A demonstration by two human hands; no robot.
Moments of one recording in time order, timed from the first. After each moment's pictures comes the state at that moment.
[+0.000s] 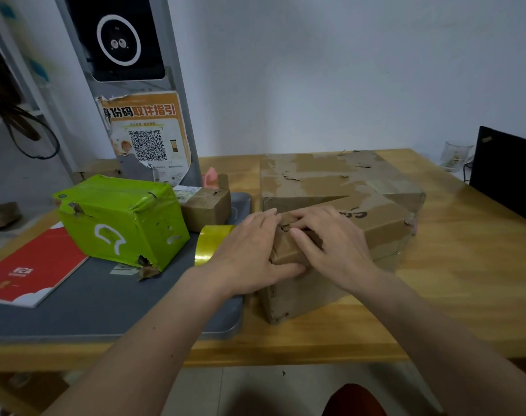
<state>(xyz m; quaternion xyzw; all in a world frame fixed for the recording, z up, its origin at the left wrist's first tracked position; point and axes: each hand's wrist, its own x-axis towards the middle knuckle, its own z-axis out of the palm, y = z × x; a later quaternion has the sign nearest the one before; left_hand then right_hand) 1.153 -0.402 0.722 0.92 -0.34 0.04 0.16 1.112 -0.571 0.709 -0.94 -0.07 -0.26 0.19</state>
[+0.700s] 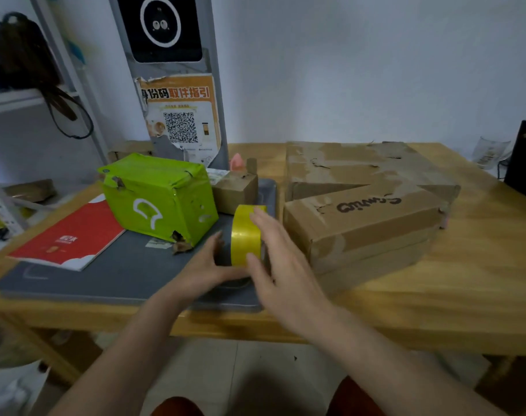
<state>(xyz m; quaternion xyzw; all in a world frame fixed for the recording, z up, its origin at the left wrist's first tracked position) 1.169 -0.285 0.636 0.82 -0.10 -0.11 0.55 1.075 -0.451 0.687 -0.87 -0.20 -0.18 0.42</state>
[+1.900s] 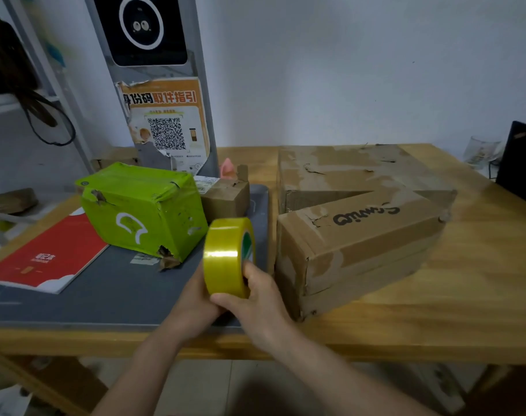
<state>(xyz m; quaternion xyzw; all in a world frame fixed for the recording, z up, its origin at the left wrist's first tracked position) 1.152 -0.295 0.624 0.80 -0.13 -0.04 0.58 1.116 -0.421 0.638 -0.78 -0.04 -0.04 0.62</state>
